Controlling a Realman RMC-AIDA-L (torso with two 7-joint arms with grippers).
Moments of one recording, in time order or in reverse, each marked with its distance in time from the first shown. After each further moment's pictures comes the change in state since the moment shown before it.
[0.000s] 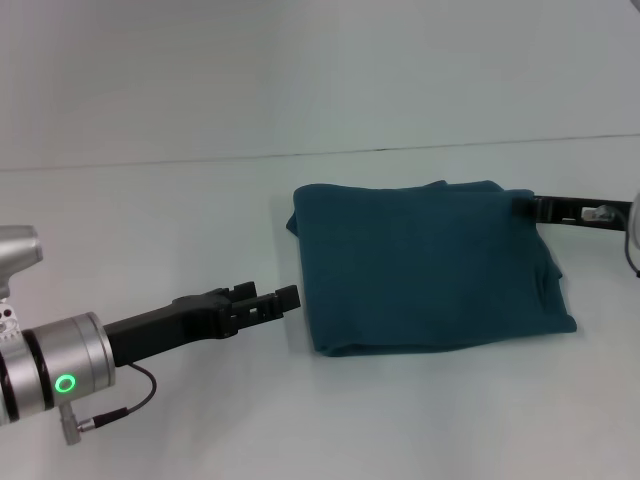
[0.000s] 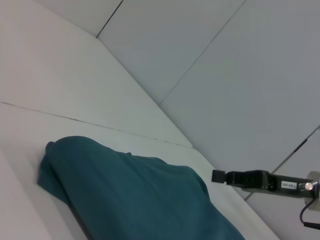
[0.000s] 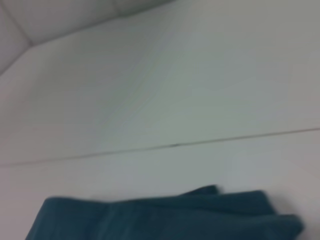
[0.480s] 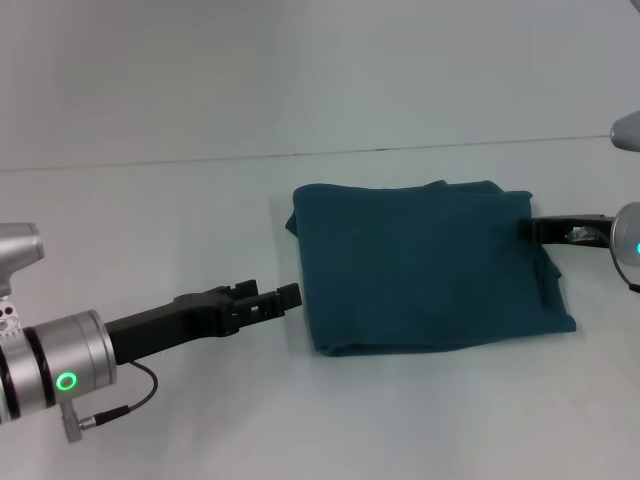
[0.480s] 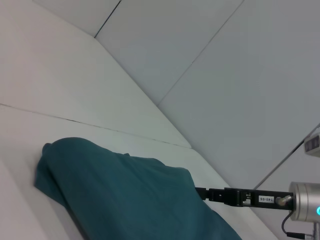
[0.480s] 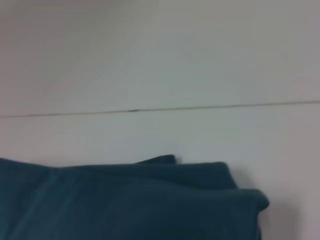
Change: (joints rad) left arm -0.005 0.000 0.000 -0.001 -0.001 0.001 0.000; right arm 0.046 0.023 -0.024 0.085 -0.133 0.196 0.002
